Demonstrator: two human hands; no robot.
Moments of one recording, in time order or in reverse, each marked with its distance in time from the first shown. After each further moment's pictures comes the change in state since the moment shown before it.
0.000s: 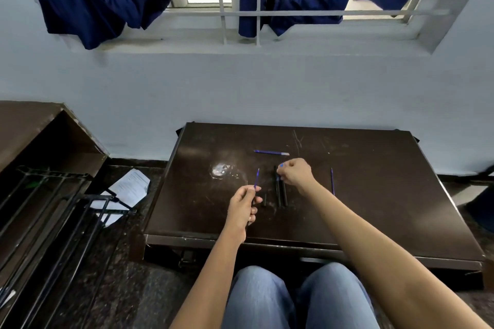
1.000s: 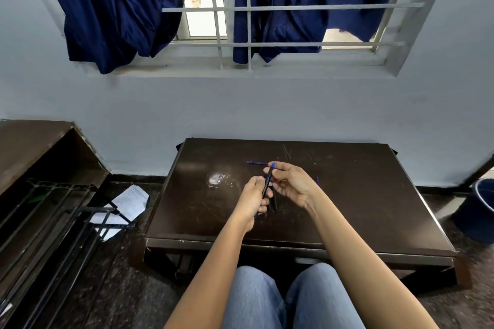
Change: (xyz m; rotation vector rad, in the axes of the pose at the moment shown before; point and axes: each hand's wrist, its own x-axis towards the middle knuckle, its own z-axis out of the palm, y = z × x) left_hand -0.057 0.046 0.044 0.070 -0.189 0.093; right_hand -0.107 -0.024 -0.046 0.640 -0.400 -0.070
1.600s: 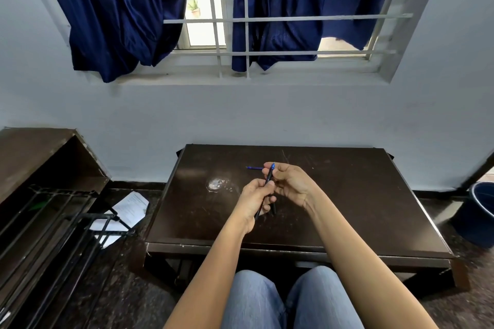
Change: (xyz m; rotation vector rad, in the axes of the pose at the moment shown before) left_hand -0.013 0.008 0.005 -0.017 -0.051 0.023; right_hand -0.013 -0.013 0.006 -0.033 -0.037 -0.020
